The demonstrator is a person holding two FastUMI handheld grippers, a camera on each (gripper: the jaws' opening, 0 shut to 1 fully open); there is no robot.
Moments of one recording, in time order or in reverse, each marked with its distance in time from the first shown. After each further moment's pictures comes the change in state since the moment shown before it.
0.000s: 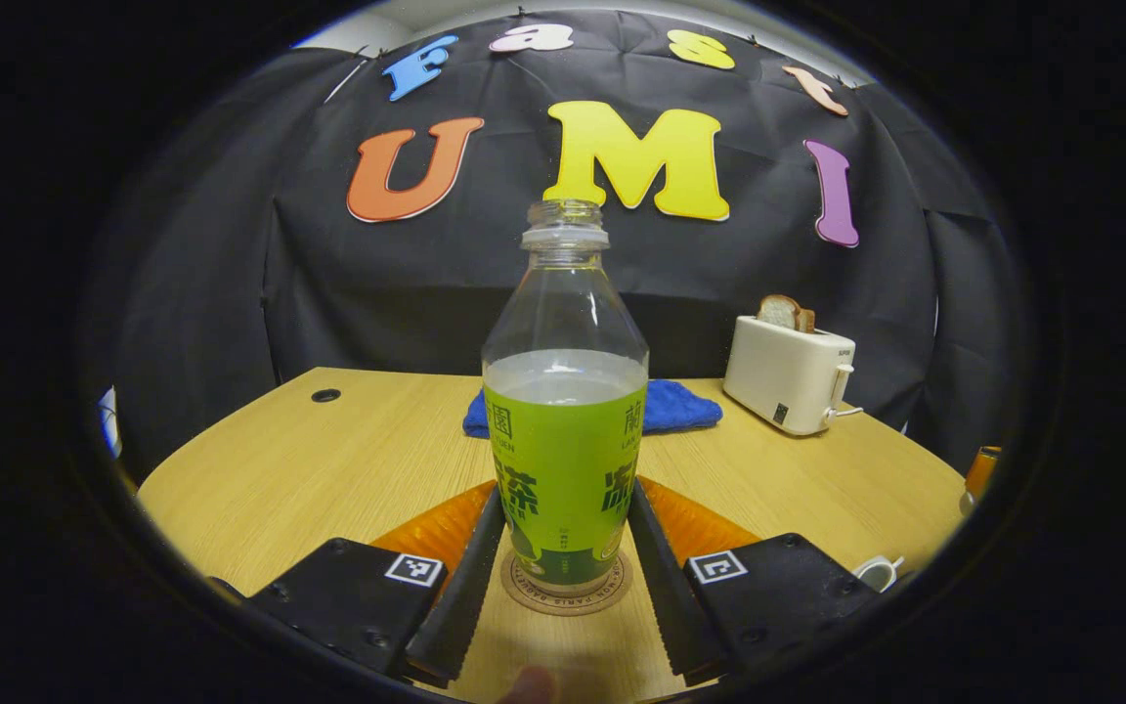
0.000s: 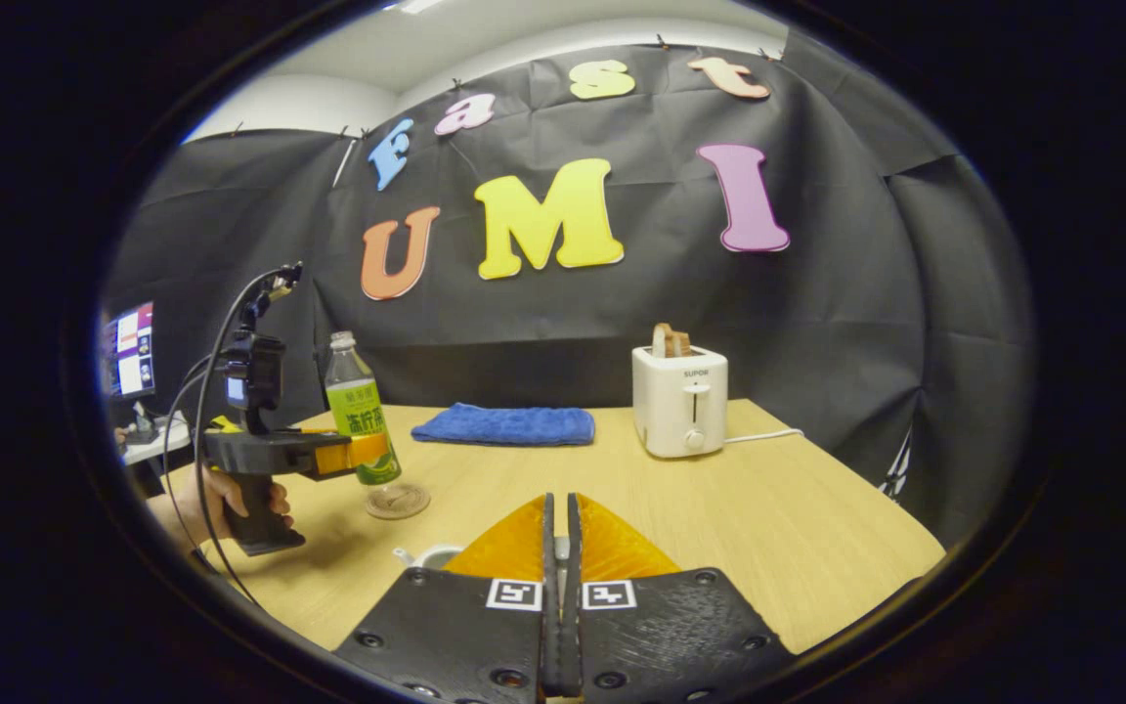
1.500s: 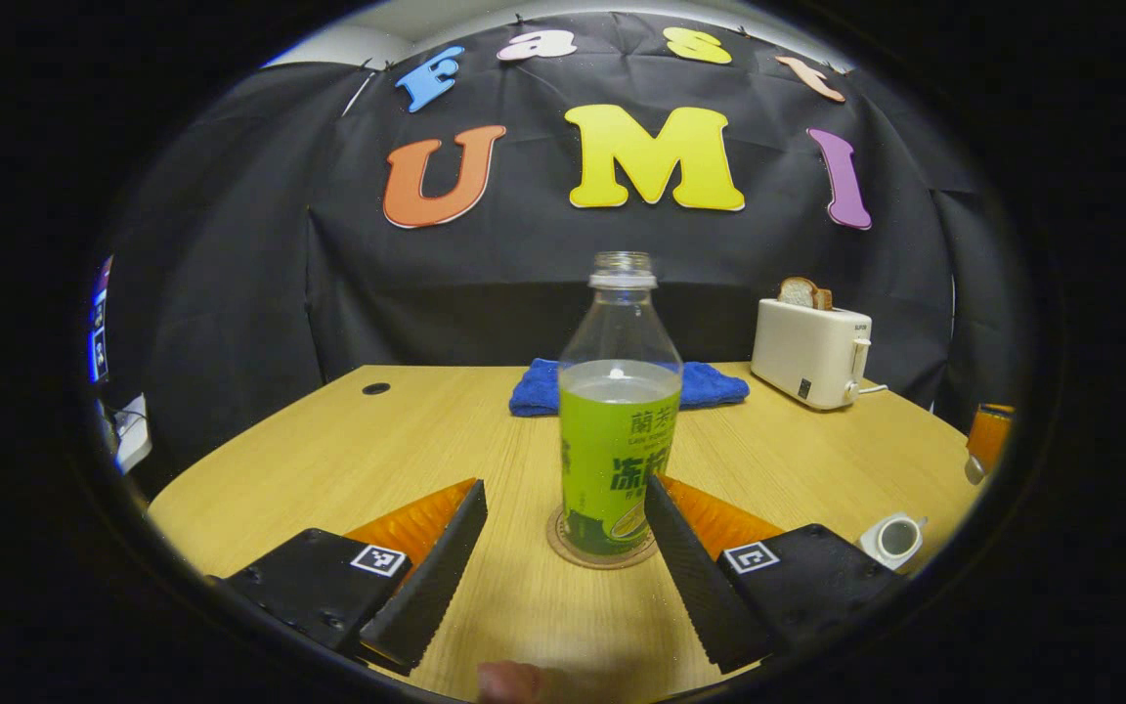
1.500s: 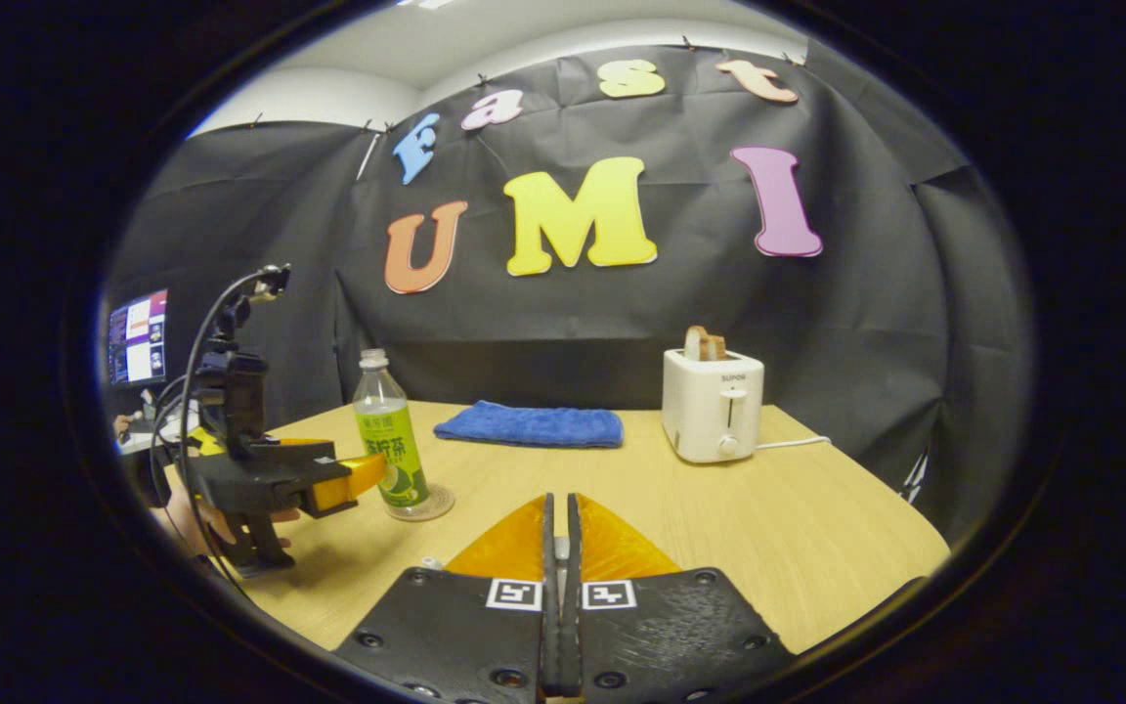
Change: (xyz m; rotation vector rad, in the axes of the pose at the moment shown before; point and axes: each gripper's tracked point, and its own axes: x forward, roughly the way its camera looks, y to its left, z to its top) left arm -0.058 0.024 -0.016 0.057 -0.022 0.118; right arm 0.011 0.037 0.005 -0.041 -0.012 0.068
